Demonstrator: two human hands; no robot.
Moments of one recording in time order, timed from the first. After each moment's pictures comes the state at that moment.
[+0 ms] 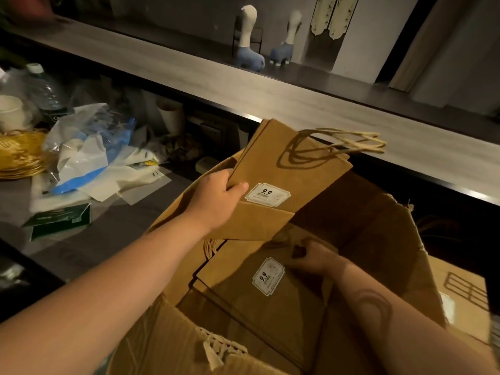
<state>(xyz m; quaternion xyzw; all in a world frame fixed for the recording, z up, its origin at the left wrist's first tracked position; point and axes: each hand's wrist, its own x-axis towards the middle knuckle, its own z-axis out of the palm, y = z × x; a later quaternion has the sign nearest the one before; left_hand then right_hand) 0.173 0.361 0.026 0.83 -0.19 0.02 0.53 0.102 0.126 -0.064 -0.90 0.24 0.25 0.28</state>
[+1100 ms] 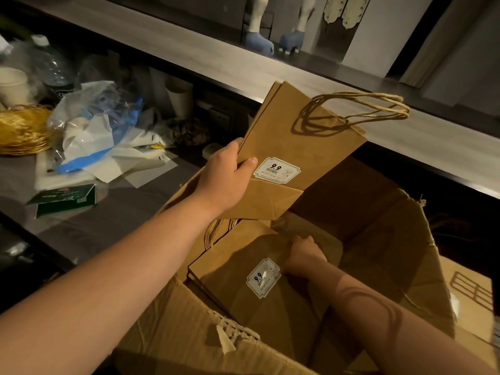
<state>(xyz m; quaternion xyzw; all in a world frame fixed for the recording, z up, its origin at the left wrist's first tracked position) 0.182 0.363 0.025 0.81 -0.22 0.11 0.53 0.103 0.175 -0.079 -0.94 0.21 0.24 0.12</state>
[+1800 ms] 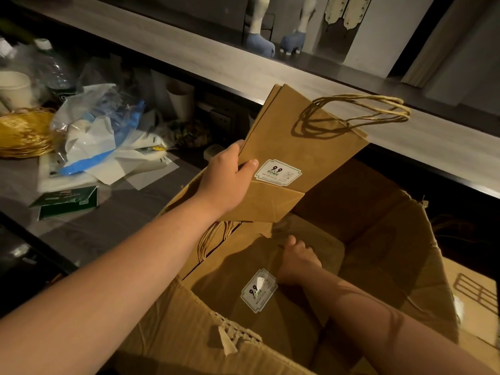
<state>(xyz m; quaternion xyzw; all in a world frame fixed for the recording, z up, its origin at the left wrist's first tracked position) 0.182 0.362 0.026 0.81 -0.22 0.11 0.53 0.099 0.191 -0.089 -0.95 0.18 0.25 0.07</state>
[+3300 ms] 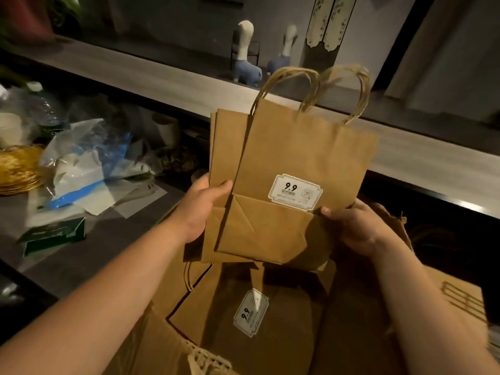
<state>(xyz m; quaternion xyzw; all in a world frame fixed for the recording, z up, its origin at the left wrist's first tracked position) 0.183 0.364 0.031 0.63 -0.12 -0.16 0.75 0.095 0.096 0.053 -0.65 0.20 0.00 0.74</state>
